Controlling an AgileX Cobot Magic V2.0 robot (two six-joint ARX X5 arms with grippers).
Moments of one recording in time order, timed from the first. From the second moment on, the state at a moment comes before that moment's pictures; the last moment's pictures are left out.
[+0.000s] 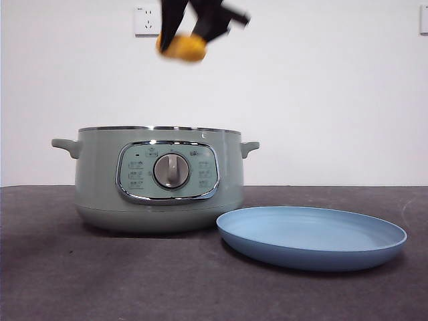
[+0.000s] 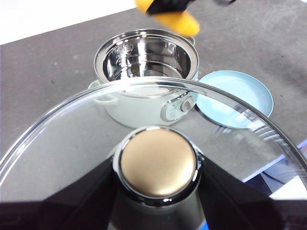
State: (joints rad) left arm -0.37 0.54 1.35 -1.33 0.09 0.07; right arm 0.72 1.92 2.03 -0.77 0.03 0.06
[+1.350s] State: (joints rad) left arm -0.37 0.54 1.35 -1.28 0.13 0.07; right arm 0.41 1.46 0.85 -0.25 -0.16 0.07
